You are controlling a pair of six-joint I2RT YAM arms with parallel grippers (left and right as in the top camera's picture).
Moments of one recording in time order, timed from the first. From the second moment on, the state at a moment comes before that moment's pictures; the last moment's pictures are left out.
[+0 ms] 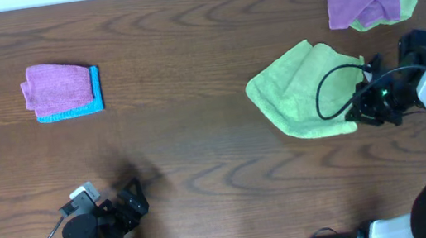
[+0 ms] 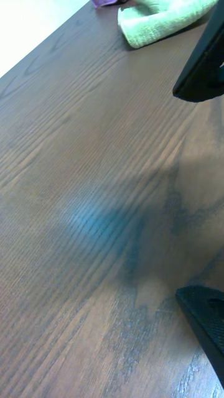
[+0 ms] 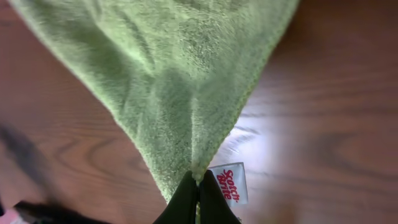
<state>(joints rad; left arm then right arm) 0.09 0.01 0.18 -0.80 0.20 -0.59 -0.30 1.60 1.18 -1.17 -0.36 0.01</state>
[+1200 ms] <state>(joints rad) 0.09 0.12 0.21 -0.69 0.31 -0.65 -0.29 1.47 1.18 -1.00 -0.35 0.12</state>
